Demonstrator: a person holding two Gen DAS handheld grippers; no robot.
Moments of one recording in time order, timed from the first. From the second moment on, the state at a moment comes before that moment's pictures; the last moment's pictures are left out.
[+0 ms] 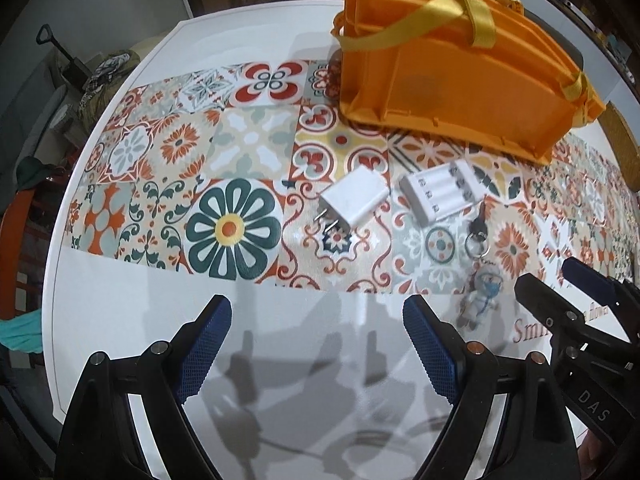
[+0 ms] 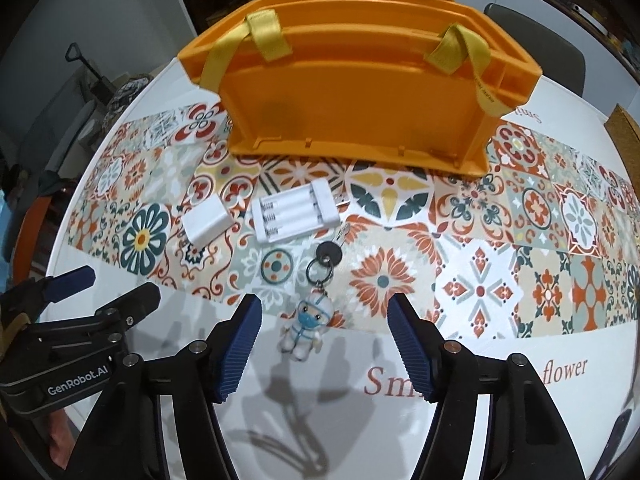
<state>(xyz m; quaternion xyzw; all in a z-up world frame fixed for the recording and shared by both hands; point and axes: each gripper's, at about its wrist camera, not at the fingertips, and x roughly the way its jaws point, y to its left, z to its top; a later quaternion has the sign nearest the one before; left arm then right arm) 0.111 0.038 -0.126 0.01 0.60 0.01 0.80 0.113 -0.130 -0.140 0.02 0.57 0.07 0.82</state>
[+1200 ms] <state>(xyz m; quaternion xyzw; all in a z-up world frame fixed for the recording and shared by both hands) 0.119 0.032 -0.174 0.01 0.63 0.03 0.77 0.128 -0.116 -0.200 0.00 0.60 0.07 0.80</state>
